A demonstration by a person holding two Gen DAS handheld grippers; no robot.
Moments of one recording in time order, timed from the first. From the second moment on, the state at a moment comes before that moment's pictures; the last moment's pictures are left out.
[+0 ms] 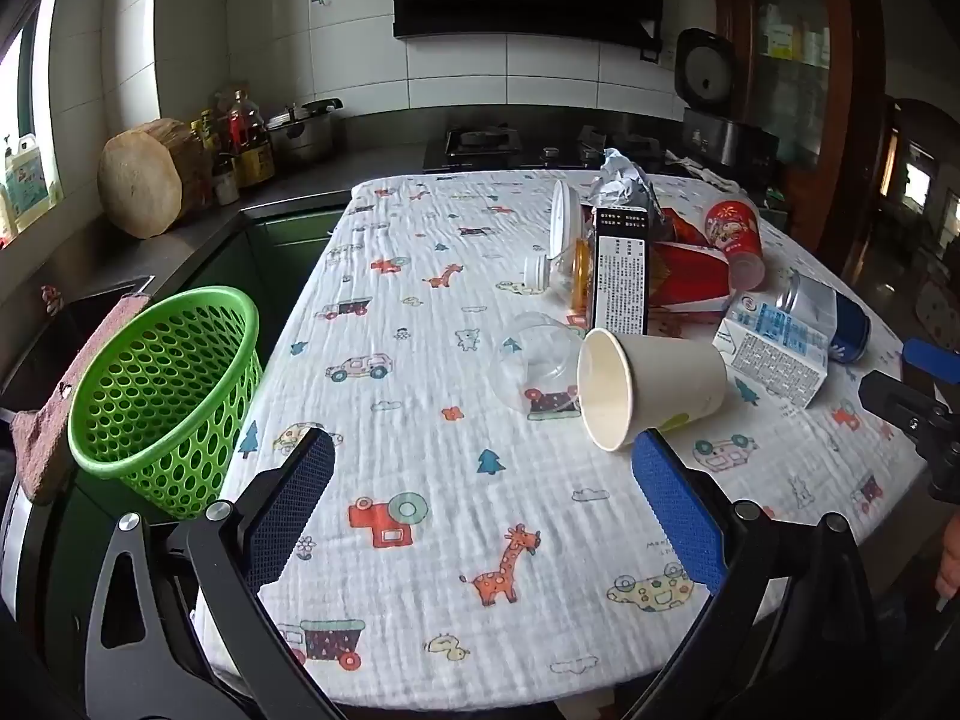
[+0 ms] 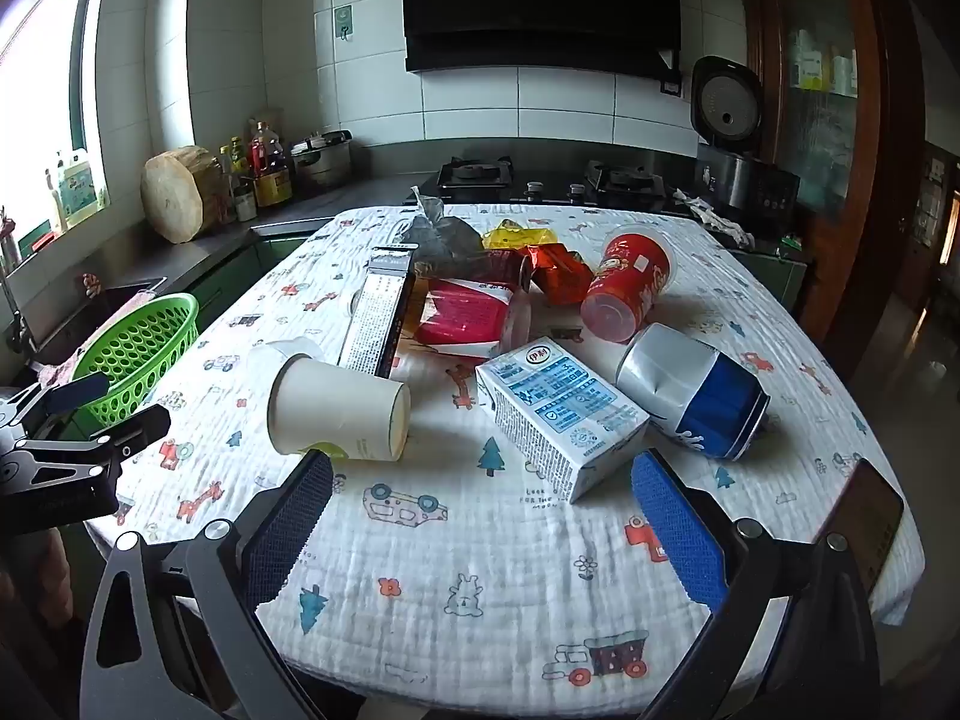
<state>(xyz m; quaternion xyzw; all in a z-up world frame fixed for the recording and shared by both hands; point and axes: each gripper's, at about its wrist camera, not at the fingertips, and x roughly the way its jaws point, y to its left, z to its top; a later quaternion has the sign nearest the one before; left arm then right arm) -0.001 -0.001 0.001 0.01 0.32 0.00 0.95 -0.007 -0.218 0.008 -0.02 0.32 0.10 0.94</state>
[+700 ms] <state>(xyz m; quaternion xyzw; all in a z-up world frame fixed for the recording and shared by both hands) -0.002 0.005 0.002 0.00 0.32 0.02 0.95 -0.008 -0.219 0.009 -0.02 0.32 0.09 0.94</state>
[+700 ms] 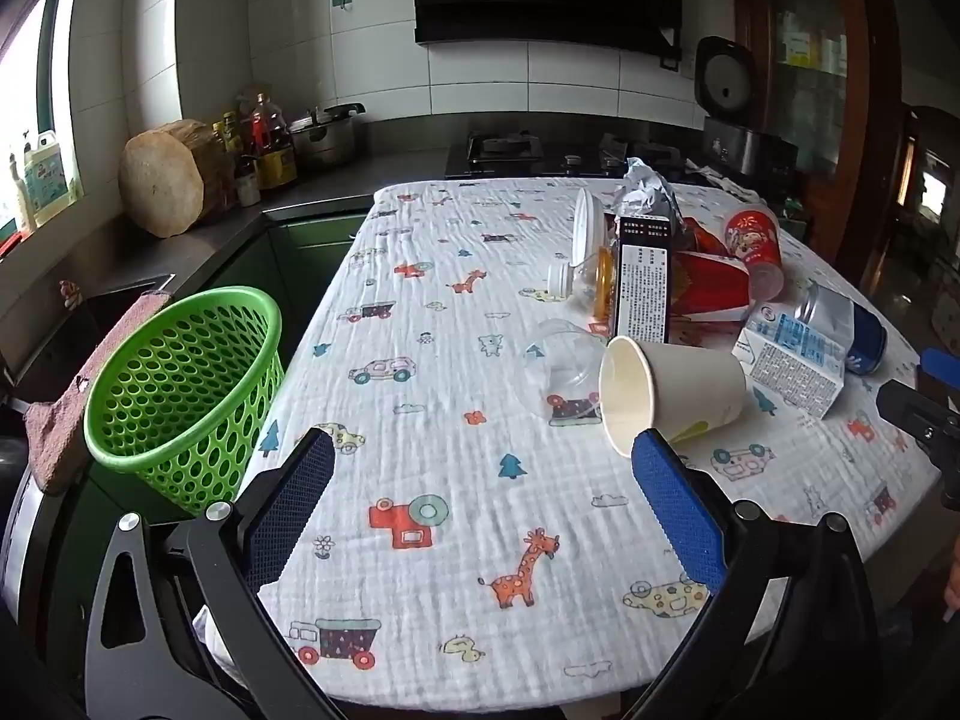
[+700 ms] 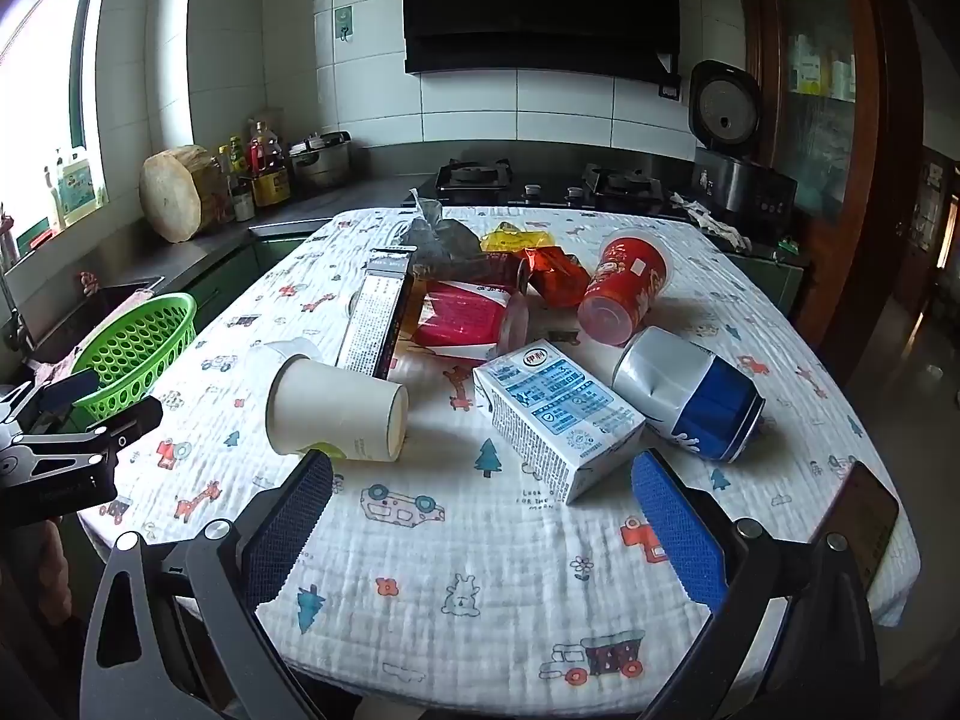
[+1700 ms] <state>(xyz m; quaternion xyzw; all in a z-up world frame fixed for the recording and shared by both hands) -0.003 0.003 -0.004 0.00 0.32 0.01 0.95 -0.009 -0.218 0.011 -0.02 0.32 0.09 0.94</state>
